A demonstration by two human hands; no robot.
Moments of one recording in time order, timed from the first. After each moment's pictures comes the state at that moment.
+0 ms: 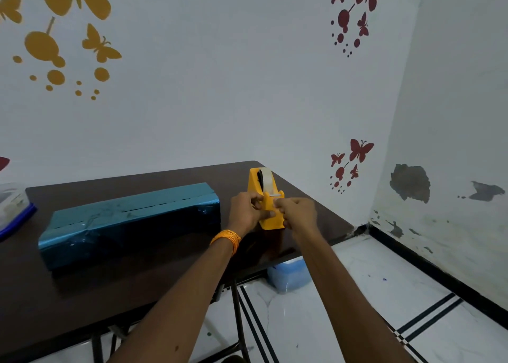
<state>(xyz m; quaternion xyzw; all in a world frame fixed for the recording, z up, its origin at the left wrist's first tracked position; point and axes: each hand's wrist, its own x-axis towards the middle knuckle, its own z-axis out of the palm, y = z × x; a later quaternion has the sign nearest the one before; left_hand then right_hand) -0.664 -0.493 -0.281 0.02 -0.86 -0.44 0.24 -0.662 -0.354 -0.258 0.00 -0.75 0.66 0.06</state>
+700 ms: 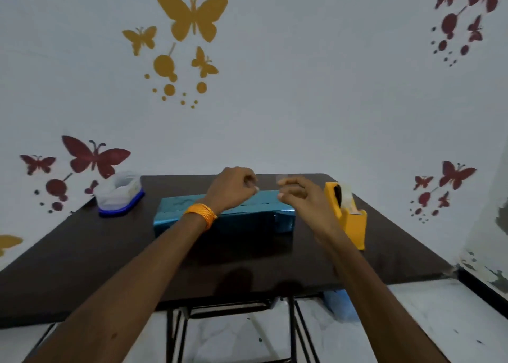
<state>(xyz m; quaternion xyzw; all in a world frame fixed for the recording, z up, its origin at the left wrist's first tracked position) -0.547 -0.653 -0.187 0.07 -0.94 -0.19 0.28 -0.602 -0.454 -0.208 0.37 -0.71 0.60 0.00</state>
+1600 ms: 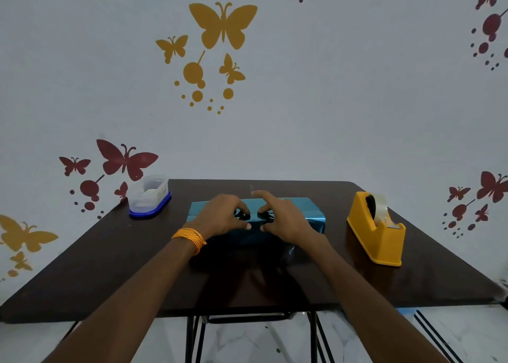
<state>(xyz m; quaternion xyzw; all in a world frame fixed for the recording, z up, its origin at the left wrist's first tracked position) -0.497 -0.722 -0.223 0.10 -0.98 -0.09 0.17 -0.617 -0.564 -0.240 0.53 -0.80 0.26 0.08</state>
